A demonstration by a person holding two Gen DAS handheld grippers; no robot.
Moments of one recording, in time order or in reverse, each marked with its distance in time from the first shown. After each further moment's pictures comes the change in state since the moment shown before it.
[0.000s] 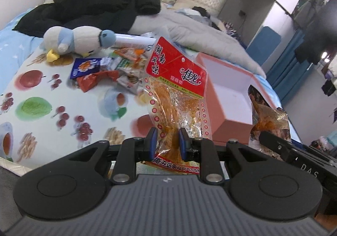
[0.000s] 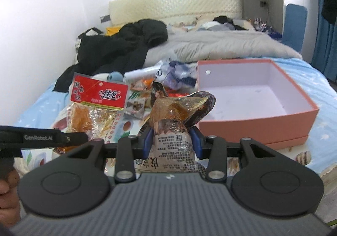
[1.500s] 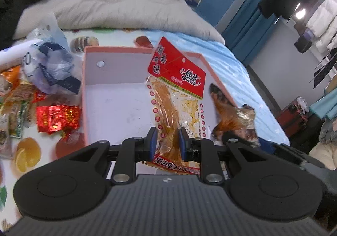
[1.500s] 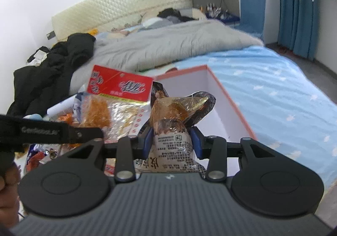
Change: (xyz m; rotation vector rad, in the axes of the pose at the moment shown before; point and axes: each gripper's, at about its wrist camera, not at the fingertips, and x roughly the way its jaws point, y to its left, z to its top) left arm 0.282 -0.218 0.121 0.216 0.245 -0.211; right arm 0.131 -0.202 0.078 0.187 0.049 -0.164
